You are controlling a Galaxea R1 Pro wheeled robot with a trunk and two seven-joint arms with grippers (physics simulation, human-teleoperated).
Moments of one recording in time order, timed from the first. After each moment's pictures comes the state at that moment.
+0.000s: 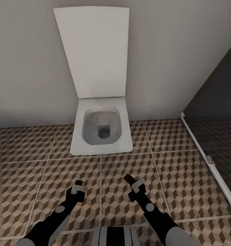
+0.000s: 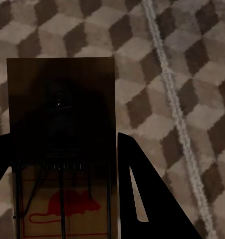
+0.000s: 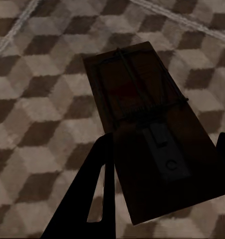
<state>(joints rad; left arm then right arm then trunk) -0.49 0.16 -0.51 -0.69 0.38 -0.08 0.10 -0.59 0.09 0.26 -0.42 0.30 -0.23 -0.01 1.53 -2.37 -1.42</state>
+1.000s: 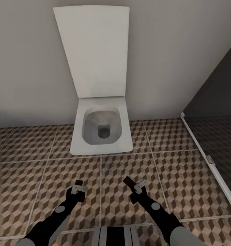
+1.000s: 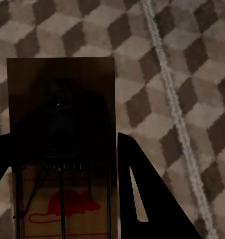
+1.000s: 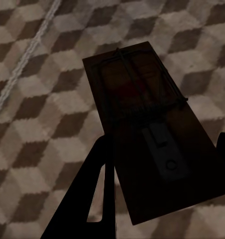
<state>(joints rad) -0.49 0.15 -0.51 -0.69 0.38 -0.08 0.10 -0.59 0.06 0.22 -0.42 0.17 -0.23 0.19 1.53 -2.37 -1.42</state>
